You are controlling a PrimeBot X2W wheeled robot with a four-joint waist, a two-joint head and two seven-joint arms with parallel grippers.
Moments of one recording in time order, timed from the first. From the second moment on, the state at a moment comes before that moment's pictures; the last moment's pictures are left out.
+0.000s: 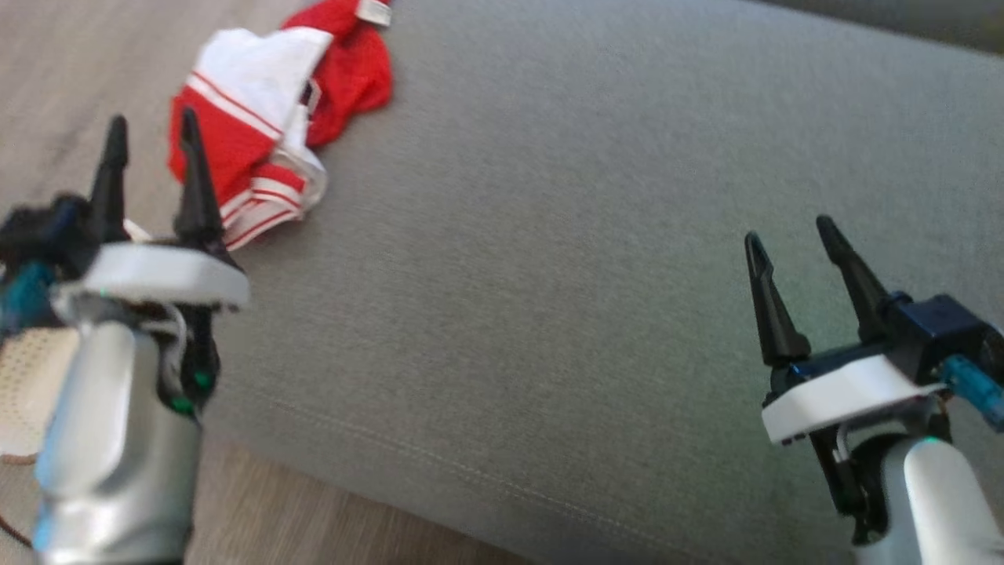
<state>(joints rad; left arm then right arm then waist) -0.41 0.16 -0.09 0.29 -0.32 0.05 -0.26 -0.06 -0.08 0.08 -0.14 0.08 0.13 0.11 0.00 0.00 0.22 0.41</state>
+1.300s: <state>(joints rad) -0.79 0.34 0.00 0.76 -0.34 -0.03 -0.25 -0.17 -0.07 0.06 -0.06 0.09 0.13 0.03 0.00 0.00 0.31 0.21</state>
